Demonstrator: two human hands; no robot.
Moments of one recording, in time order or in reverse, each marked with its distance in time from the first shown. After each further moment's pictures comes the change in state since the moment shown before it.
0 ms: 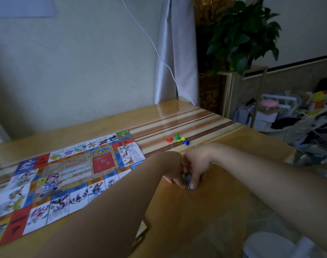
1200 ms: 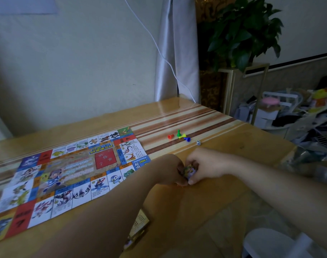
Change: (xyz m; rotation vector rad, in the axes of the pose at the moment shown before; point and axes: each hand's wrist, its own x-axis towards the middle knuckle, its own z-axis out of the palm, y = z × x) left_hand -0.019 -0.011 0.020 -0.116 0.156 0.039; right_hand -0.016 0.016 0.028 0.108 0.280 -0.183
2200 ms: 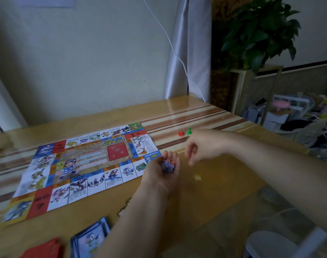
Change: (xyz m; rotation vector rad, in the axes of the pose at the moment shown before) left_hand -0.041 -0.004 0.017 -2.596 0.440 -0.377; right_hand 0.008 -0.047 -0.030 -0.158 -0.010 -0.066
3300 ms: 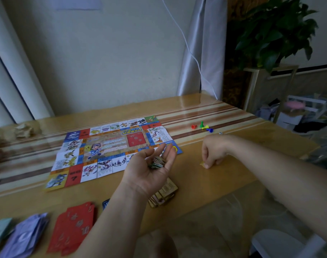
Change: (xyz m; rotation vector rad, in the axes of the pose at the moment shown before) left_hand -0.075 0.040 -0.037 0.065 -0.123 0.064; right_hand 0.001 -0.007 0.038 0.050 -0.064 0.257
